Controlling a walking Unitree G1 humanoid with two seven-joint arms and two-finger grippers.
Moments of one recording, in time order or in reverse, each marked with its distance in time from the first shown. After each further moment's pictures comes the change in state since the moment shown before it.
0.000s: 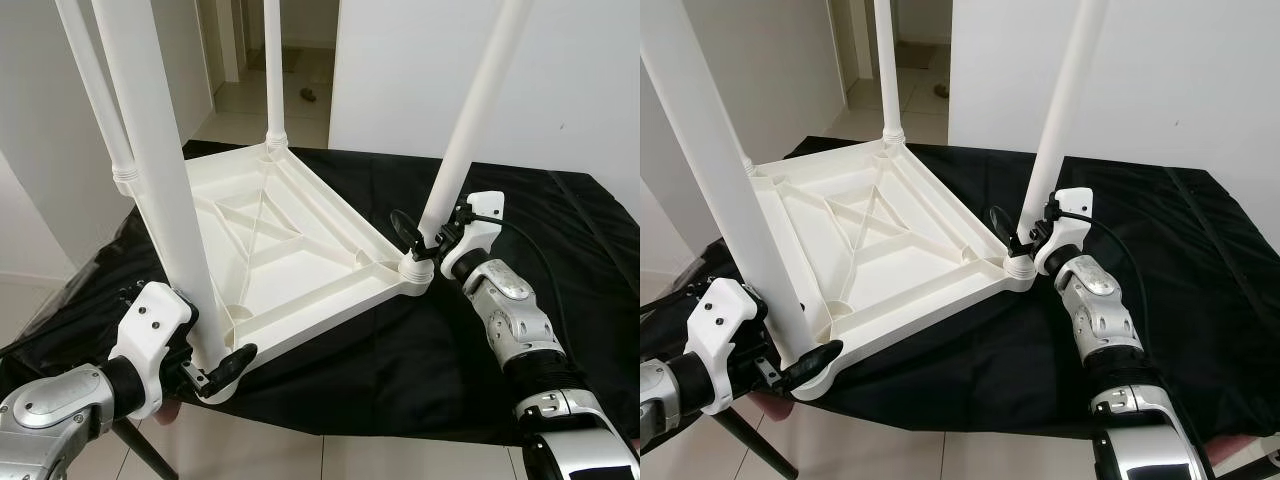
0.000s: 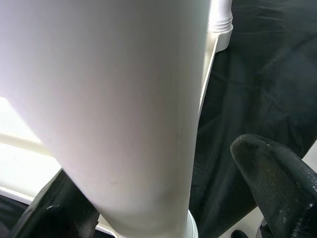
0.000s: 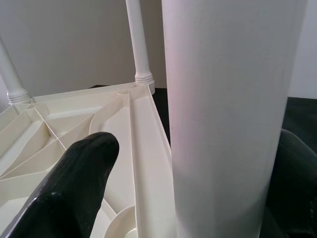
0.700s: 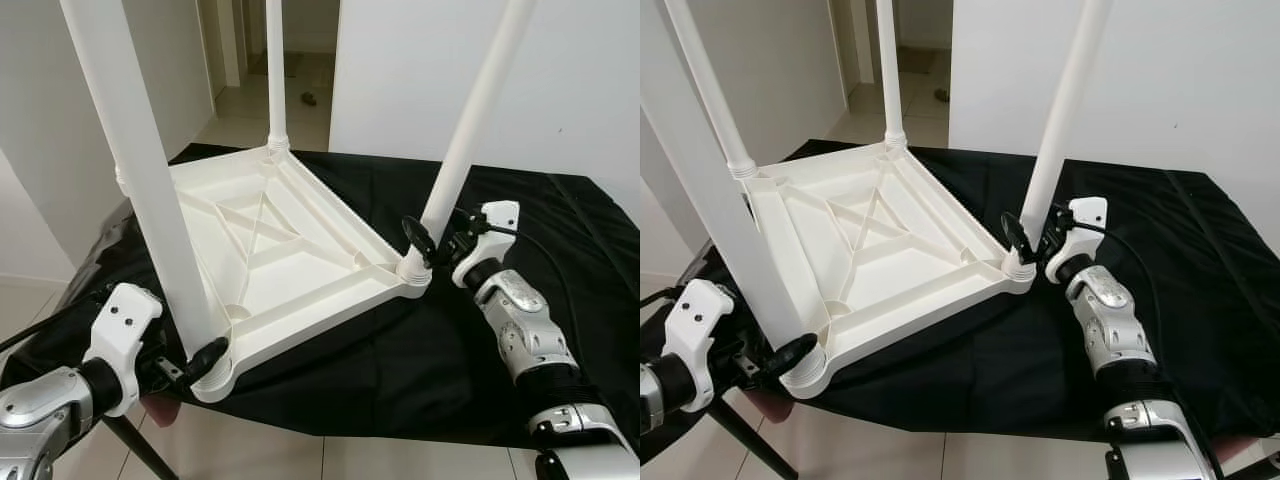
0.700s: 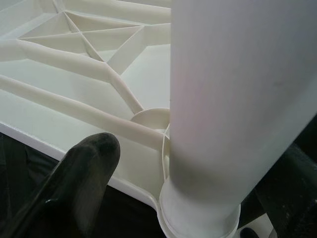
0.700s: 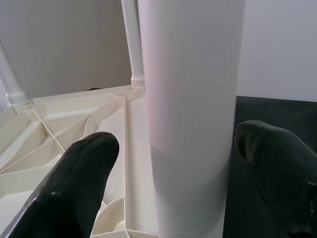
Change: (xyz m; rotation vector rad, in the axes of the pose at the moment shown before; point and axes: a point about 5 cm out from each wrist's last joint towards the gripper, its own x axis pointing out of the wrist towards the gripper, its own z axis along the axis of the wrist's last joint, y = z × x) left arm -0.006 0.025 -0.021 -0.046 0.019 0.113; right arm -0.015 -0.007 -0.004 -0.006 -0.011 -0.012
